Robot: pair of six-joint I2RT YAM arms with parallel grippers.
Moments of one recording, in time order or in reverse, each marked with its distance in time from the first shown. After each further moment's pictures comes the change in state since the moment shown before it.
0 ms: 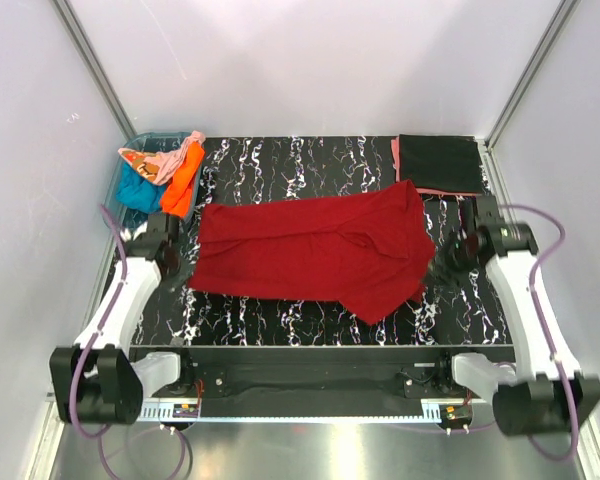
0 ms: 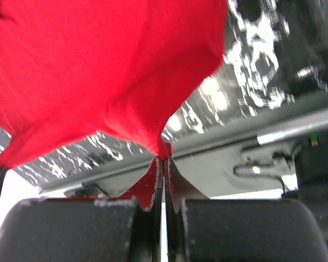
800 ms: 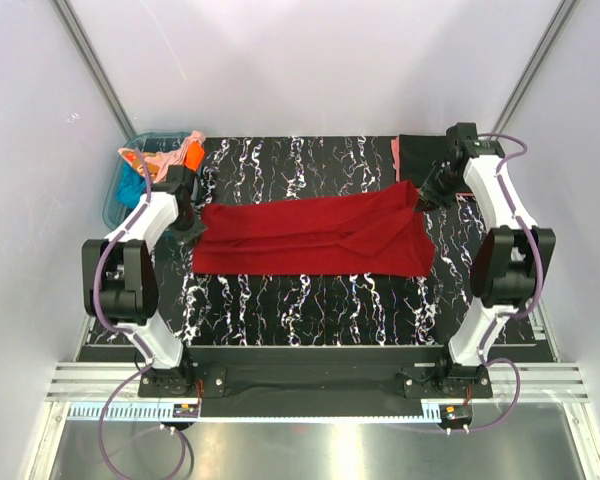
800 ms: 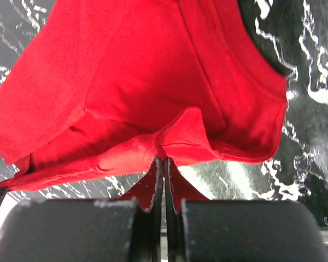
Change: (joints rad) left arm -0.004 0.589 0.441 0.084 0.029 0.228; right arm -0.064 0.792 0.584 0.233 -0.003 -0.173
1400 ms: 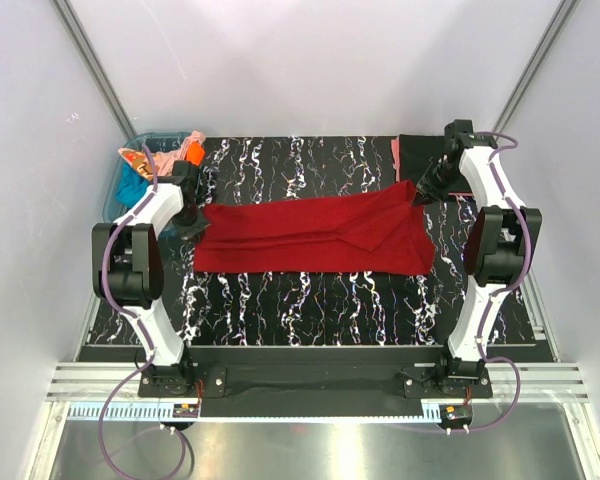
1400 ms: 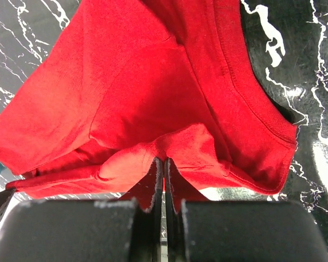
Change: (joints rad) left arm 0.000 0.141 0.107 -0.016 0.005 -0.007; right arm -0.032 0.220 0.170 0.004 -0.043 -0.026
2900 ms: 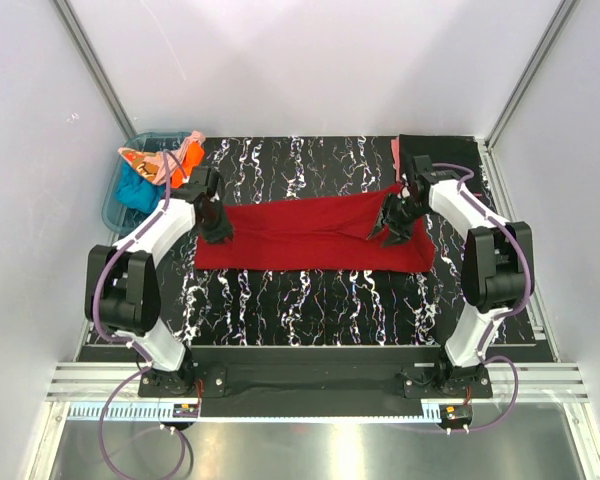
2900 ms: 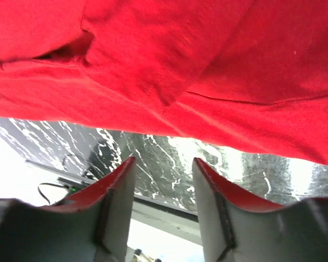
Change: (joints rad) left arm -0.160 -0.193 -0.137 0.135 0.196 0.044; right arm 0.204 -0.206 -0.448 0.200 -0.163 -0.001
